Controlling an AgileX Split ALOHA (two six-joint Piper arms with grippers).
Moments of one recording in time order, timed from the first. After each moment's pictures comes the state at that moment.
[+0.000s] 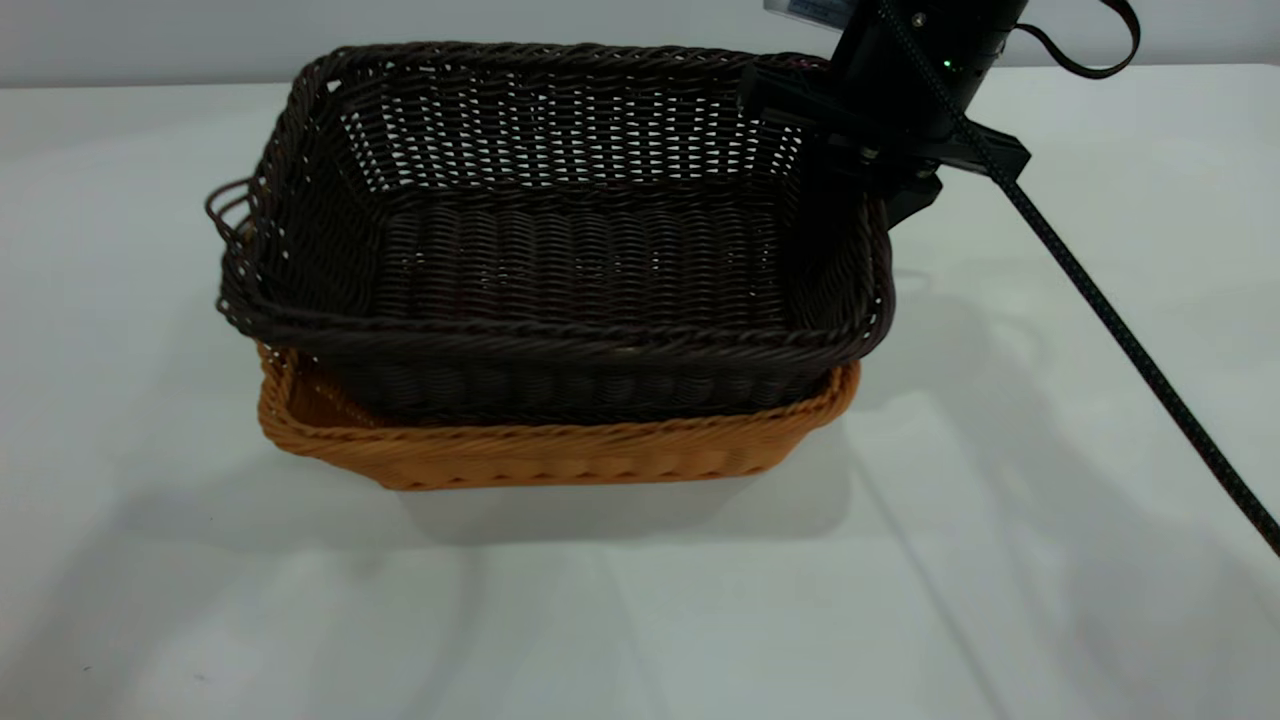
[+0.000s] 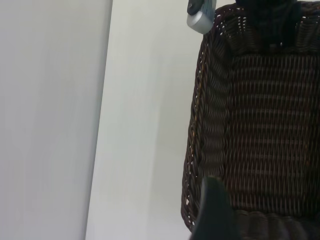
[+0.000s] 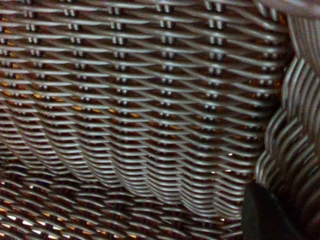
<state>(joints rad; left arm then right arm) -0.41 1.48 -1.45 -0.32 0.87 1.27 0.34 2.27 -1.52 0.52 0.92 -0.08</state>
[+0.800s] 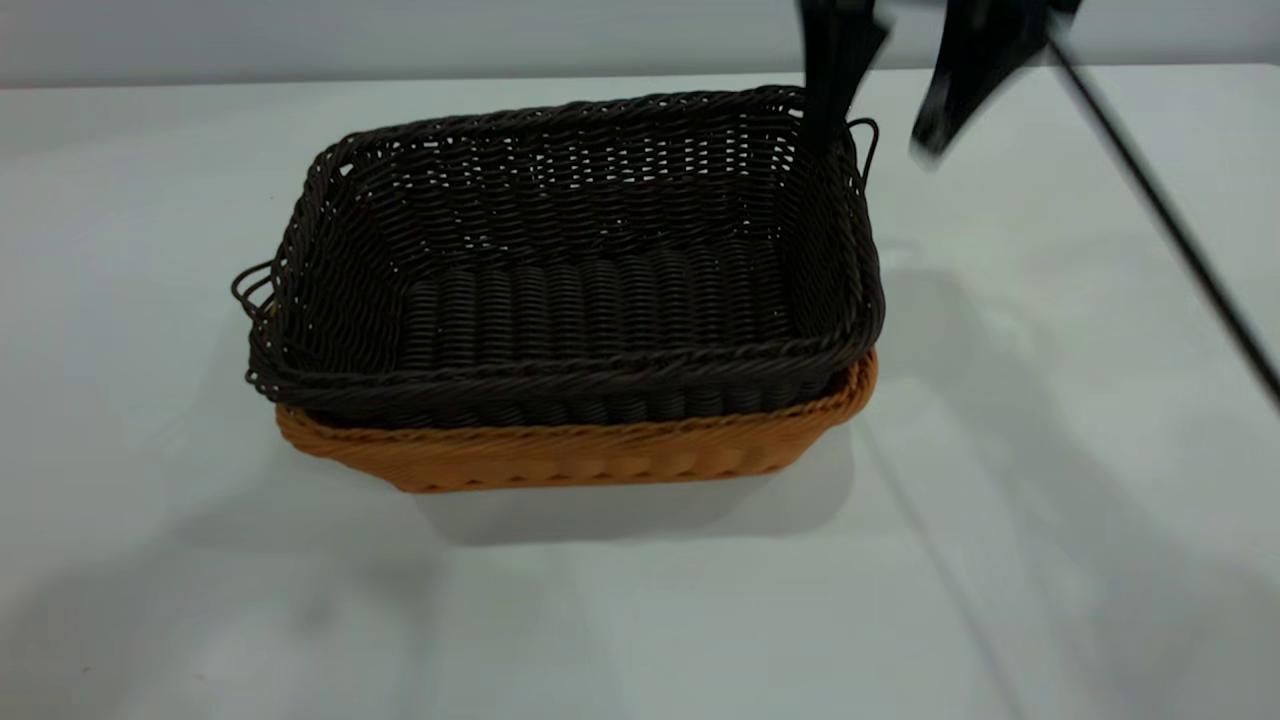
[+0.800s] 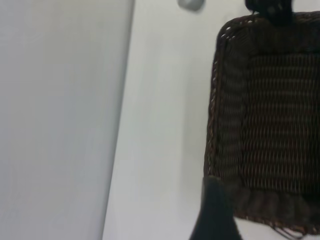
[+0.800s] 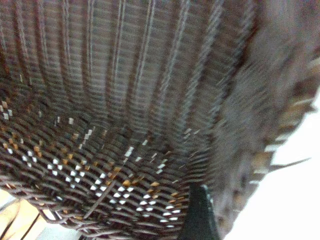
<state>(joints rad) -0.41 1.33 -1.45 -0.26 0.93 1.18 0.34 2.17 -1.73 0.31 1.20 -0.08</state>
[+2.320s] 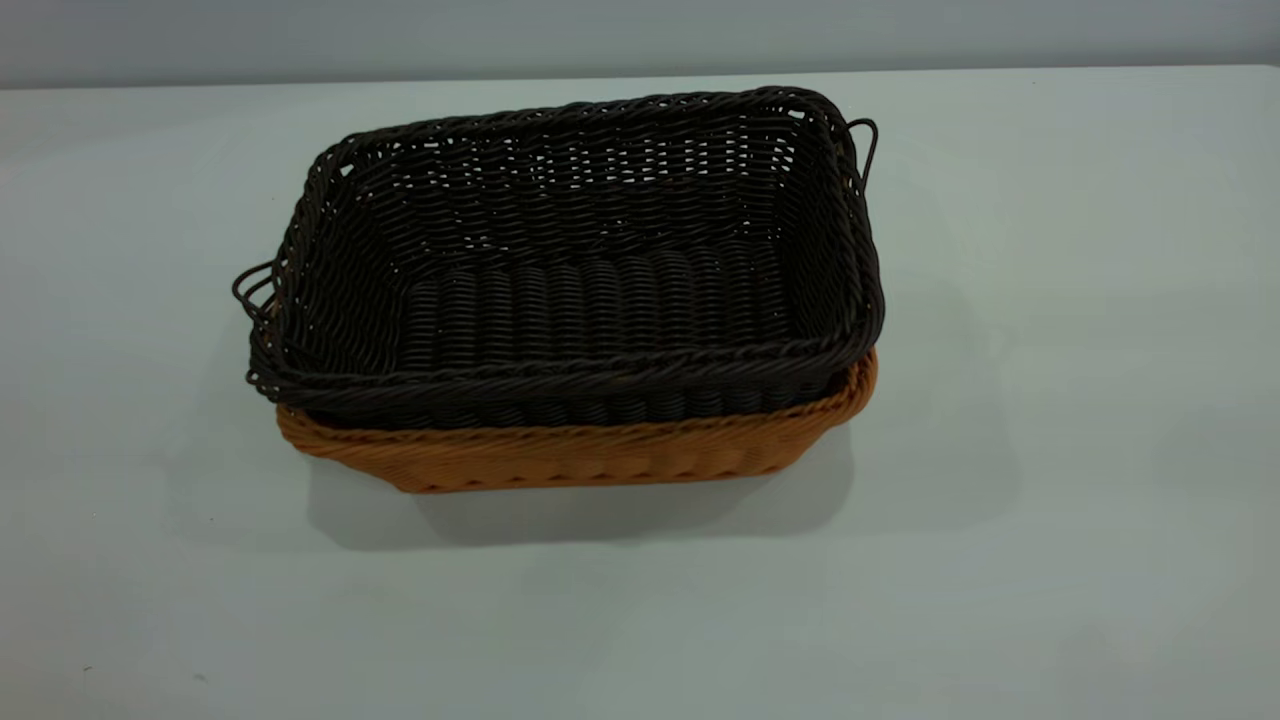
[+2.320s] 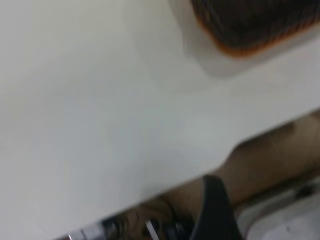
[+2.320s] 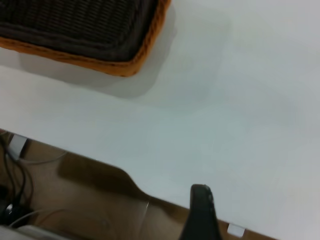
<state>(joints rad) -0.41 0.53 -0.73 0.07 1.16 0.01 0.34 0.37 -0.54 0.08 1.10 -0.03</state>
